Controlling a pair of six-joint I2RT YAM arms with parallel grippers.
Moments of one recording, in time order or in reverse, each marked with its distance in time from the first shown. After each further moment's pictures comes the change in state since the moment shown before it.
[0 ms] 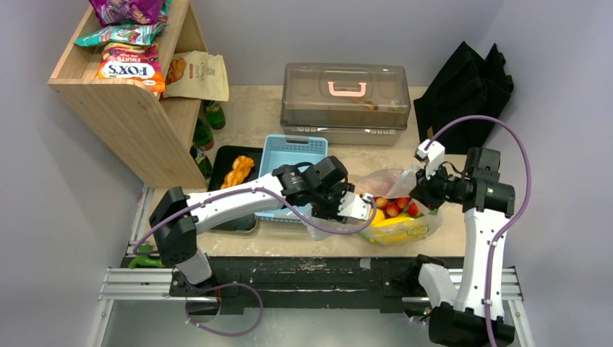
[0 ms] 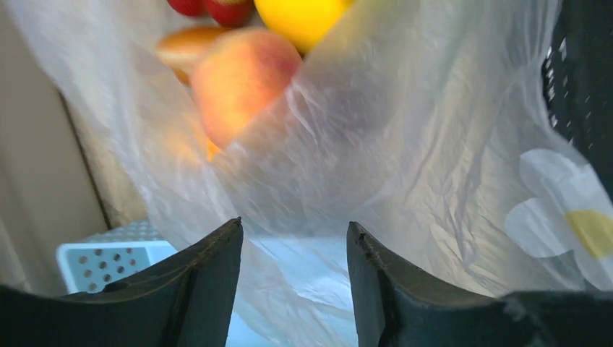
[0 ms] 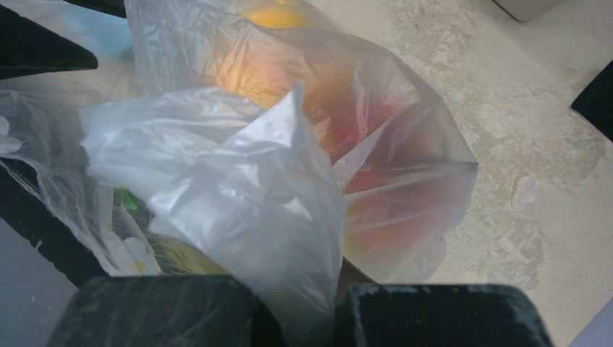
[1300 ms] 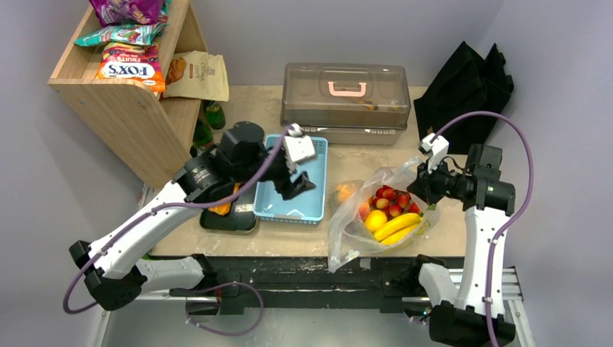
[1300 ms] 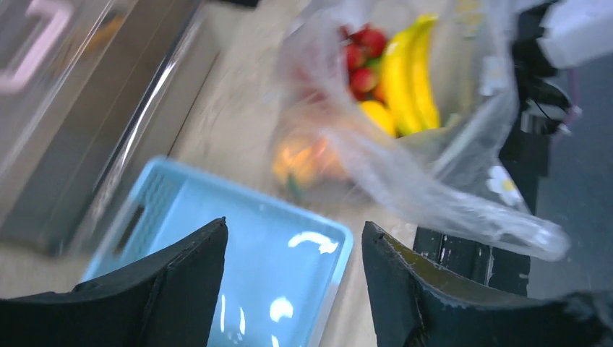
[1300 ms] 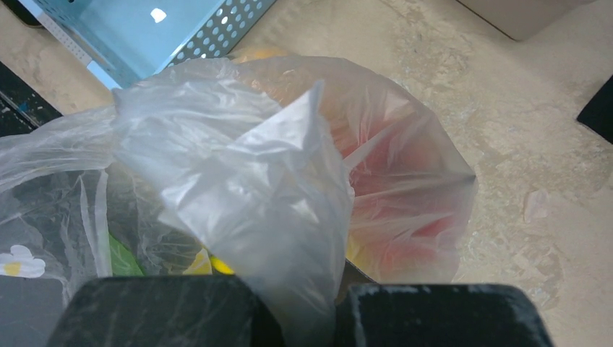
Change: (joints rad) left arm 0.319 -0.526 -0.028 0.015 0.163 -0.578; right arm 0.000 0.026 0.014 0.076 -0.055 0.126
